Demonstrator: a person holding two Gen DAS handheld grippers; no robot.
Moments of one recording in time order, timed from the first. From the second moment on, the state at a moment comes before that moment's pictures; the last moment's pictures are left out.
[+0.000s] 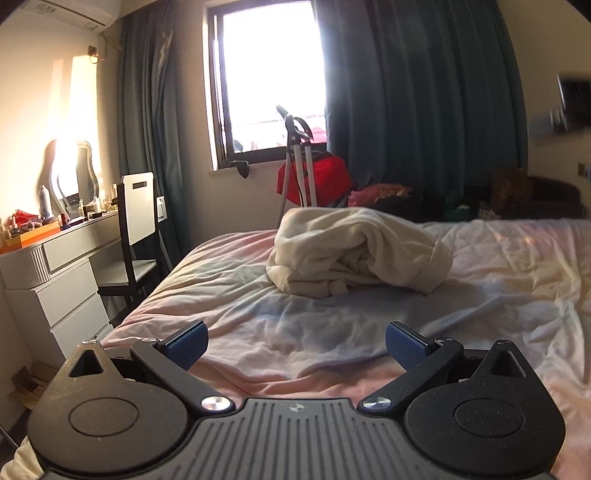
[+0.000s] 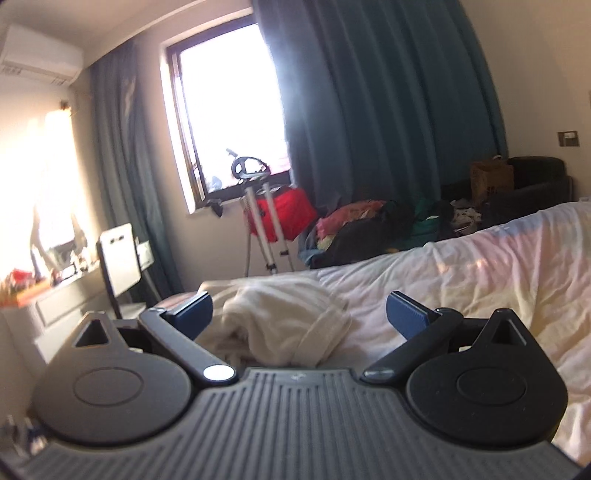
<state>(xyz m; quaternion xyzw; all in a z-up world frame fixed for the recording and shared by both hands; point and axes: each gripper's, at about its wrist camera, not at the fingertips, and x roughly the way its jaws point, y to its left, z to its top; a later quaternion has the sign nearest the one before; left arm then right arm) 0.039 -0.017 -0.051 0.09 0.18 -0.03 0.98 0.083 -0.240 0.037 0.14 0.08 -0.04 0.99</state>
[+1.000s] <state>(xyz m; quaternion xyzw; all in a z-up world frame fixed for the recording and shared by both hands) 0.331 -0.319 -0.161 0.44 0.13 -0.04 0.89 0.125 -0.377 -0.076 0.35 0.10 -0.23 0.90</state>
